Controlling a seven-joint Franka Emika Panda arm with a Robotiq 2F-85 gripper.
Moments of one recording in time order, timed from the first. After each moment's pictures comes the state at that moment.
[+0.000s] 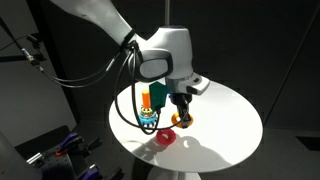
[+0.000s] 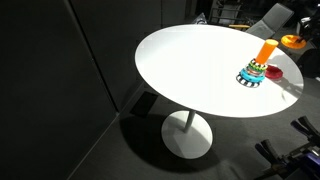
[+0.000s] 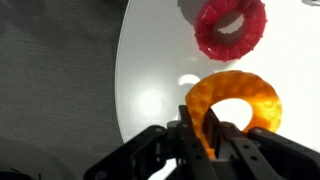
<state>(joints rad) -0.21 0.23 -0.27 -2.24 0.08 2.61 0.15</state>
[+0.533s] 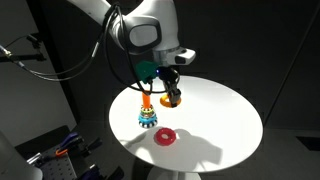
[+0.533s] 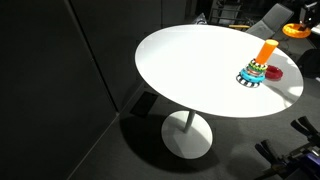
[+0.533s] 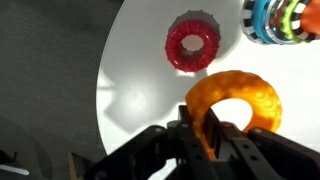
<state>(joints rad) -0.15 0.05 -0.23 -2.28 -0.05 2.46 0.17</state>
